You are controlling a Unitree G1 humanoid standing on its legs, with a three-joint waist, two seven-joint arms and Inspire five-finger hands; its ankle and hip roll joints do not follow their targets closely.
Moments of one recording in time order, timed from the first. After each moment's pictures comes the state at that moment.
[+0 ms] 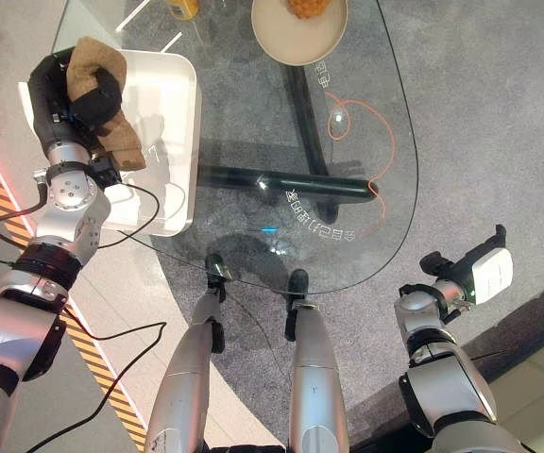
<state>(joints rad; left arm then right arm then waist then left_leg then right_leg) -1.06 0.57 -0.41 0.89 -0.60 -0.29 0.52 -0.71 -0.55 0.30 1.33 0.29 -0.18 -0.89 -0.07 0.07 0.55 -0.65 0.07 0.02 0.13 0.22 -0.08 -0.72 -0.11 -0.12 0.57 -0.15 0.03</state>
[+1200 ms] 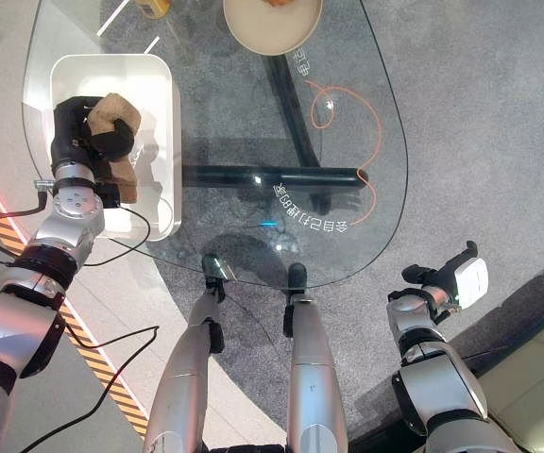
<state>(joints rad) -1.10 0.58 -0.46 1.05 -0.44 -0.18 0.45 -0.72 -0.51 0.30 1.32 0.30 -0.09 -0.80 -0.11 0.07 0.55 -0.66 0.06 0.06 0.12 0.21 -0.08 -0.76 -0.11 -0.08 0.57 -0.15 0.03</state>
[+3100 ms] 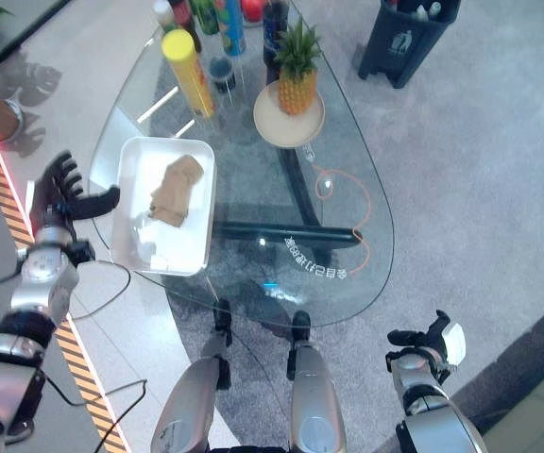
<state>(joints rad) -0.38 0.52 -0.14 0.86 -0.55 -0.28 0.17 -0.27 -0.44 0.19 1.27 0.23 -0.10 -0.54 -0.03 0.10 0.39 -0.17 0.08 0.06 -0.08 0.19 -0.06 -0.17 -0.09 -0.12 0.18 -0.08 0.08</state>
